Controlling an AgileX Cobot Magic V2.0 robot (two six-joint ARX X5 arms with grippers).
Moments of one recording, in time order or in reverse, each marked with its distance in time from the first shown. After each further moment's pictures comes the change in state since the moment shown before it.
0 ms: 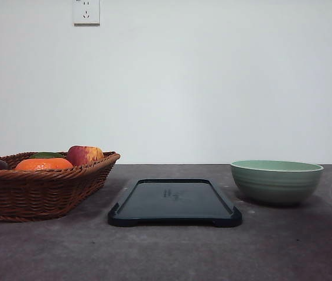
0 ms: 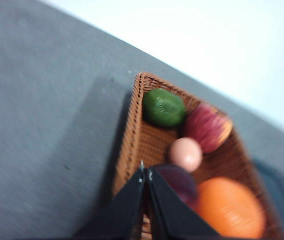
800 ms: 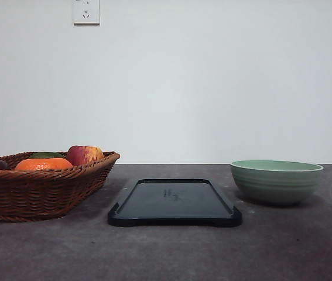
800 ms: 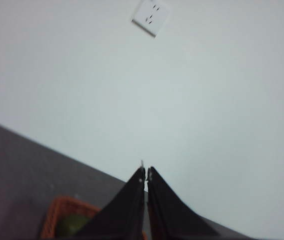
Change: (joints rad) left_arx 0.000 0.075 0.207 0.291 0.027 0.018; right_arx 0.000 0.033 0.136 0.188 -0.113 0.327
